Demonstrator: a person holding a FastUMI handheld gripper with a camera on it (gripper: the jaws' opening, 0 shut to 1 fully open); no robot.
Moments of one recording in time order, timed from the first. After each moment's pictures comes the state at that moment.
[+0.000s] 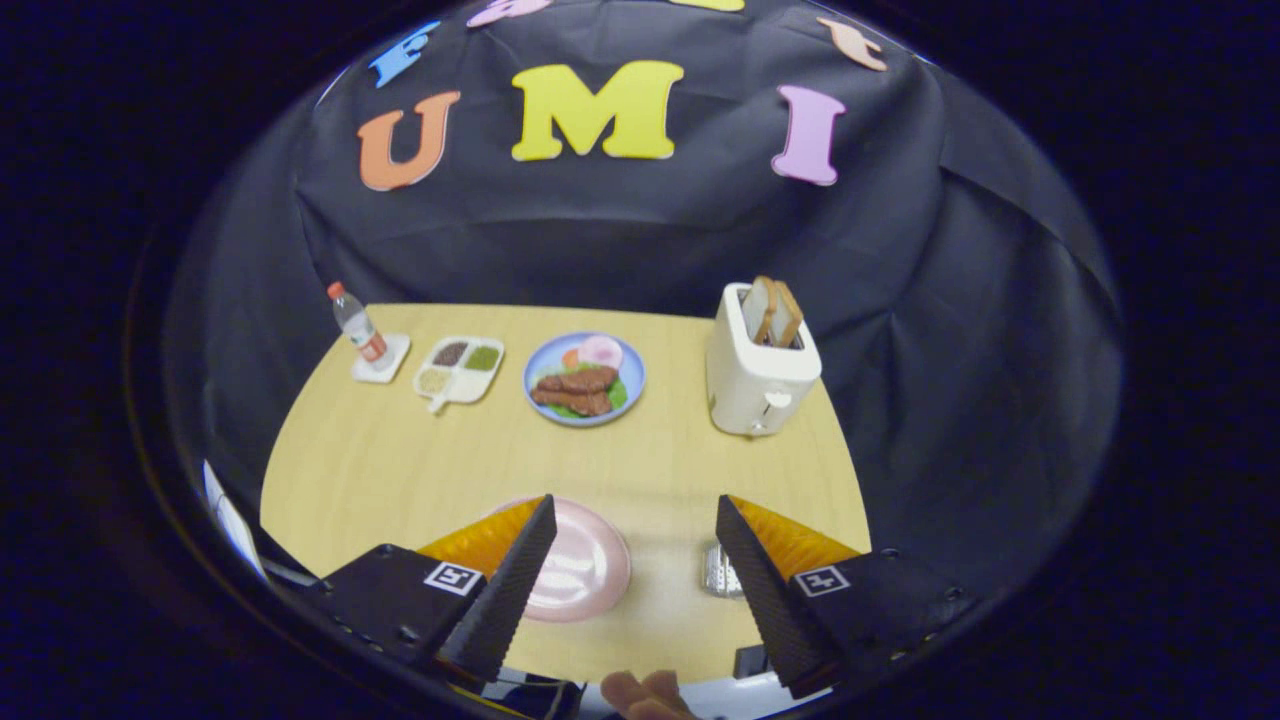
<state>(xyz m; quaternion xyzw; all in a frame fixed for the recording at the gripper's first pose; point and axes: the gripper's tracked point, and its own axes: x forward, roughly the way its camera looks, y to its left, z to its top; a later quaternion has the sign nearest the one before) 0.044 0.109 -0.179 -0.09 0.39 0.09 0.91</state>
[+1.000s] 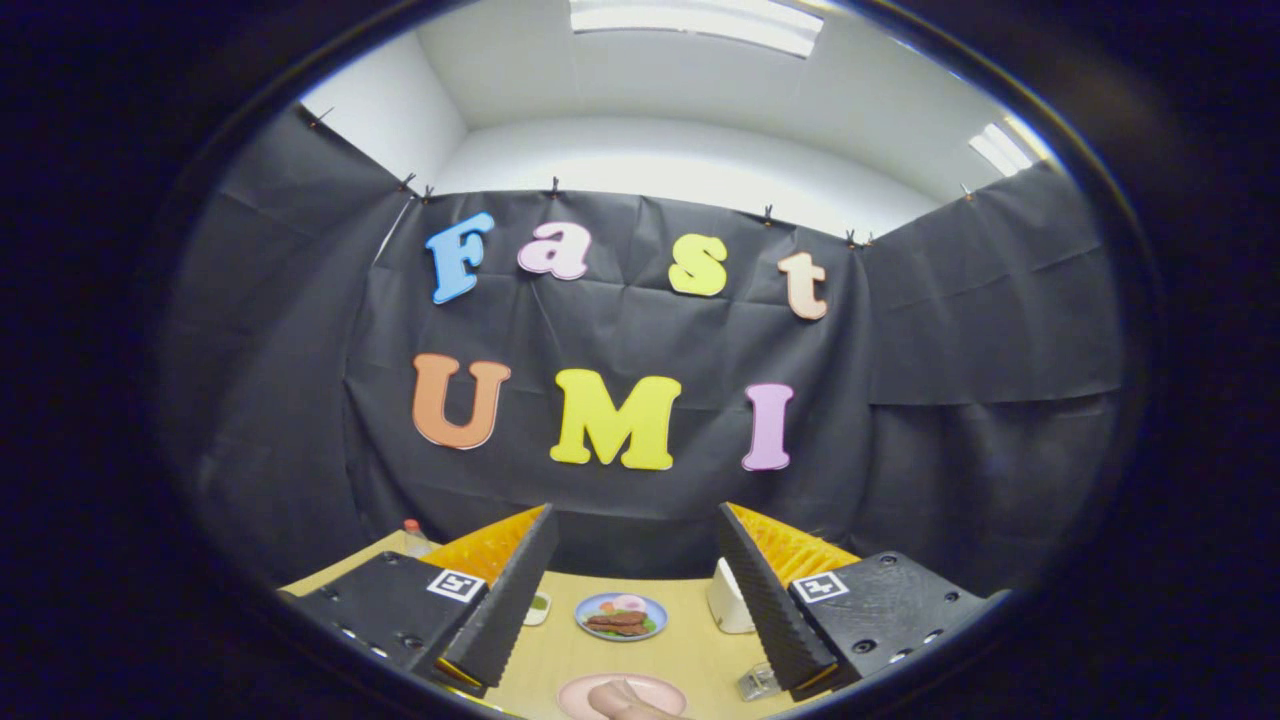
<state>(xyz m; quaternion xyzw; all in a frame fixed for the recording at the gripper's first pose) -0.067 0.195 0.034 -0.06 -0.01 0.09 0.99</state>
